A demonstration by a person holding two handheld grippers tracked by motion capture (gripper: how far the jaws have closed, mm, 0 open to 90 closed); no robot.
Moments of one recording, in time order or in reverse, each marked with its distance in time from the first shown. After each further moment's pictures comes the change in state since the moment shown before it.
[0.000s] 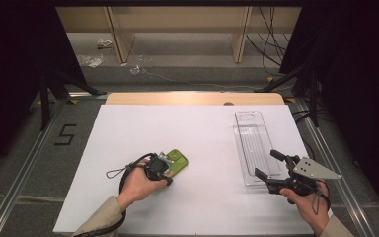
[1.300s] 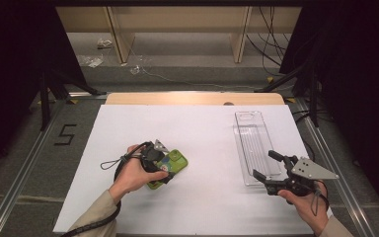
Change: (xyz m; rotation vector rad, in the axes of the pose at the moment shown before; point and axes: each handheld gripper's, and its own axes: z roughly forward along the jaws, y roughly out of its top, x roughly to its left) left arm 0.016 0.017 -0.019 -0.089 0.118 0.024; right arm 0.003 0.000 0.002 0.004 0.023 -0.012
